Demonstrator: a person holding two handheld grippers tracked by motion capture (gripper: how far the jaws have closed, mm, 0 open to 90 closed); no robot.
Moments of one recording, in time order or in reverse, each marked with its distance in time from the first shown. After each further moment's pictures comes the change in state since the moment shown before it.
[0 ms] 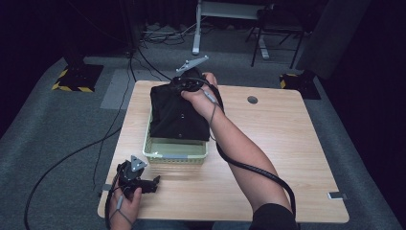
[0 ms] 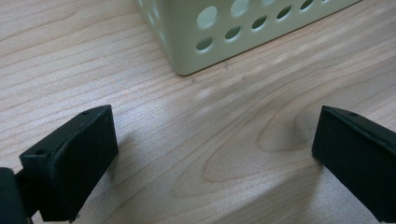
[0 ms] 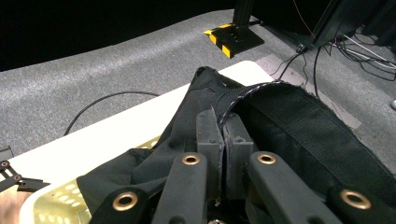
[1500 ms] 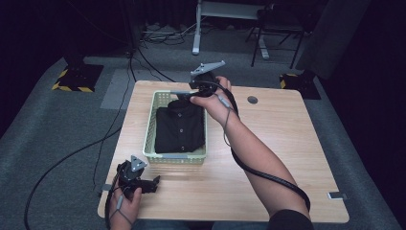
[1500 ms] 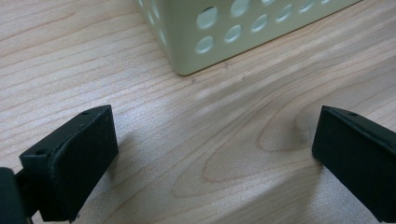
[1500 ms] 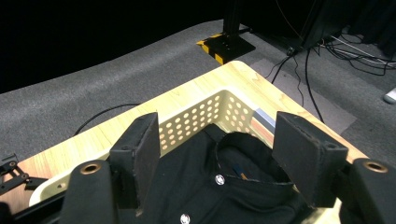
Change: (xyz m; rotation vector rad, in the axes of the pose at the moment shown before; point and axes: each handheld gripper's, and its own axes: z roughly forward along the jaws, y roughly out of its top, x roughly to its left) left arm 0.000 0.000 0.000 -0.004 0.000 -0.004; right arm -0.008 -0.025 -0.032 -0.061 -0.026 0.068
